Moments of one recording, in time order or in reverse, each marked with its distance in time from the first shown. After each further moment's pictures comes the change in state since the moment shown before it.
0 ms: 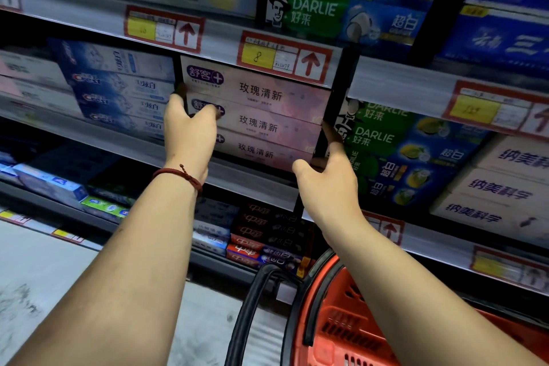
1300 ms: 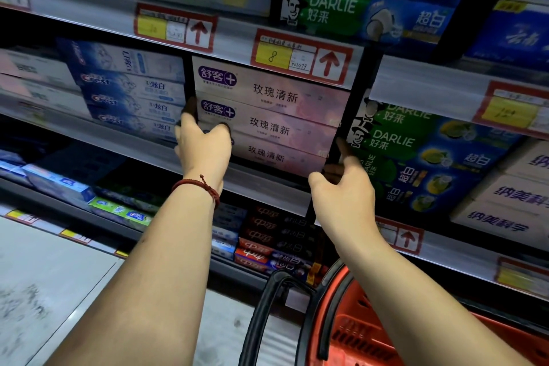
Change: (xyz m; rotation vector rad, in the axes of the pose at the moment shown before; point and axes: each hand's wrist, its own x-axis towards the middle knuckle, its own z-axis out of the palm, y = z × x) left_hand 0.016 -0.043 0.003 0.006 0.039 -0.084; right_hand 0.007 0.023 0.010 -0.009 0.083 0.044
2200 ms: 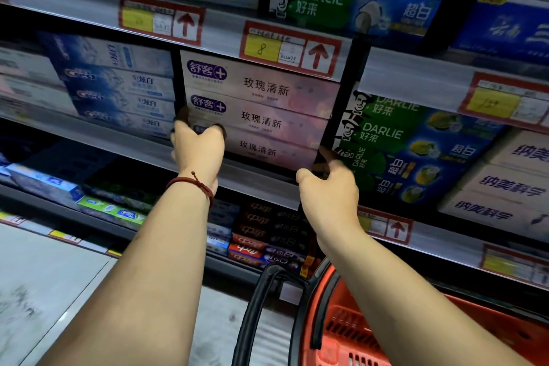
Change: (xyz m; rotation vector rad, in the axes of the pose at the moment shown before) left_hand -0.004 -0.006 0.003 0.012 0.003 -0.097; right_hand -0.002 0.003 0.010 0.088 0.031 0.122
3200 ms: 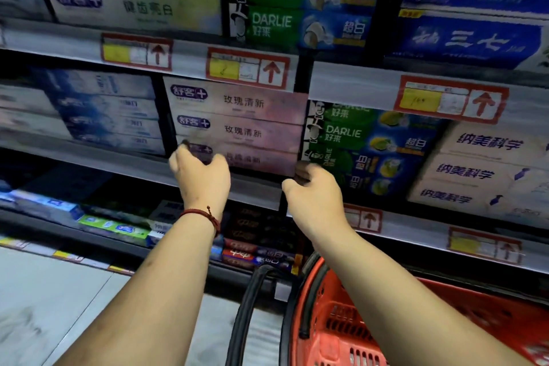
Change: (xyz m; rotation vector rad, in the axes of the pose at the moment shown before) left_hand -0.071 0.008 0.011 0.268 0.068 0.130; right_hand -0.013 -0.005 -0.033 -0.101 -0.156 -0.050
